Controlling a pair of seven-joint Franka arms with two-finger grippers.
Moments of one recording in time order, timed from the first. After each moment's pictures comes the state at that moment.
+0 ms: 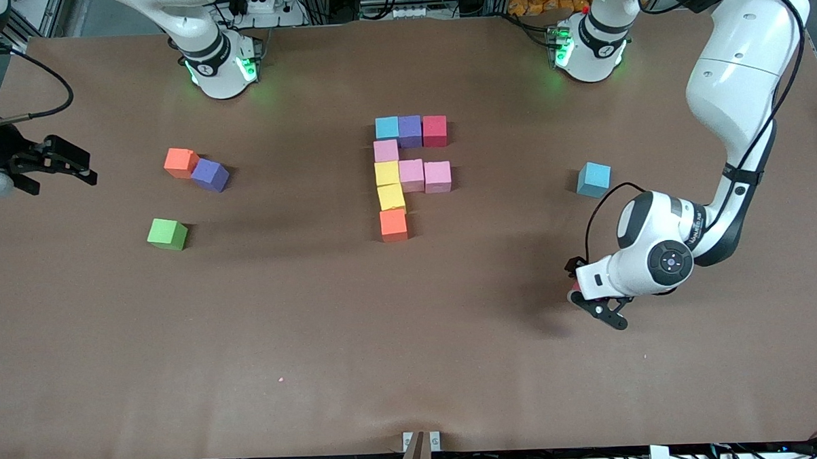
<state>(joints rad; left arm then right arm) 0.16 0.78 -0.43 -1.58 0.33 2.17 0.23 -0.08 -0.04 0.05 -1.67 0.05 1.64 -0.14</state>
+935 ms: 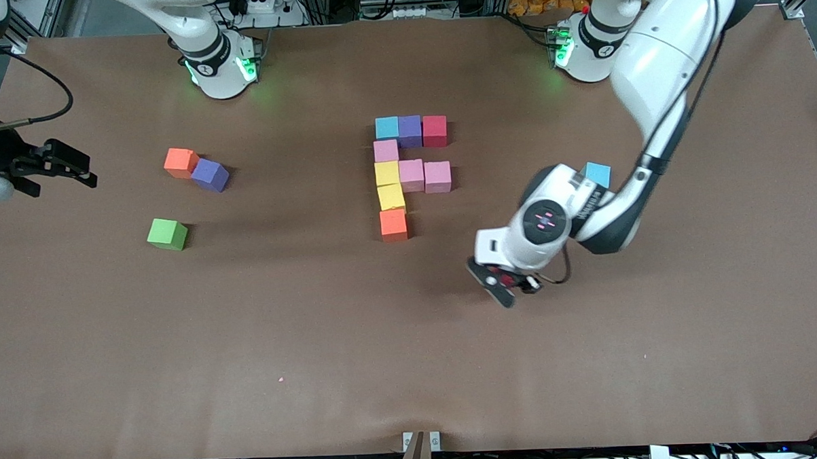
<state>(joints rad) -0.18 0.76 -0.45 -1.51 0.40 2.18 0.23 -0.09 -0.03 0.04 -1.67 0.05 1.64 -0.14</state>
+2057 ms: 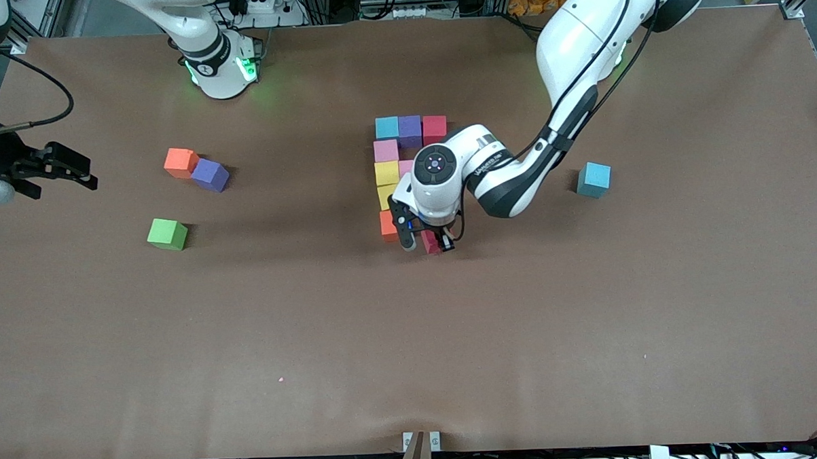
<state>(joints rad) -0.41 0.77 -0.44 -1.53 0.41 2.18 0.33 -0.09 -0.03 0.04 -1.67 0.05 1.65 -0.14</state>
